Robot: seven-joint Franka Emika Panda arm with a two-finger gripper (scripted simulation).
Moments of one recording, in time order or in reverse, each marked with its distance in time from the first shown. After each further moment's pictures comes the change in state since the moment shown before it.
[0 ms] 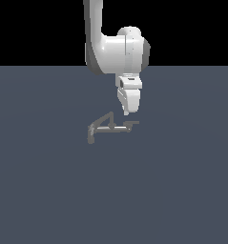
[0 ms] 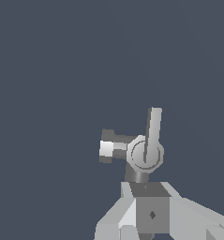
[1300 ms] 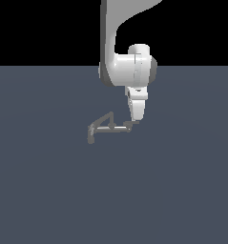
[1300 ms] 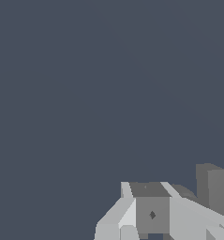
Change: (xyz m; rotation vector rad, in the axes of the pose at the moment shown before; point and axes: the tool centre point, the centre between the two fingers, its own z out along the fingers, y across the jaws) arm 0.043 -0.018 0.042 0.003 -0.003 0.164
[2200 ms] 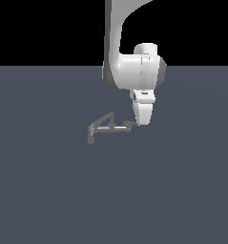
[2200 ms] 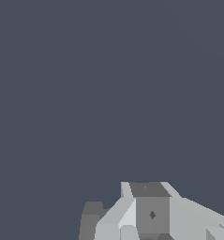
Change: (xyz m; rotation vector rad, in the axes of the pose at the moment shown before) arm 0.017 0.033 0.001 0.017 0.002 0.002
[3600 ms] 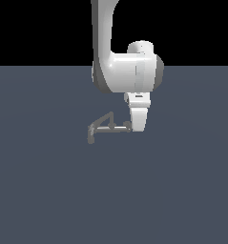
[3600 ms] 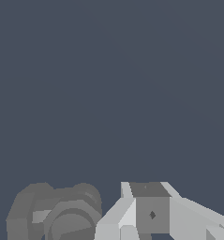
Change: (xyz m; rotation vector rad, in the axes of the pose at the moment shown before) arm -0.022 0.048 0.000 -0.023 0.015 0.050
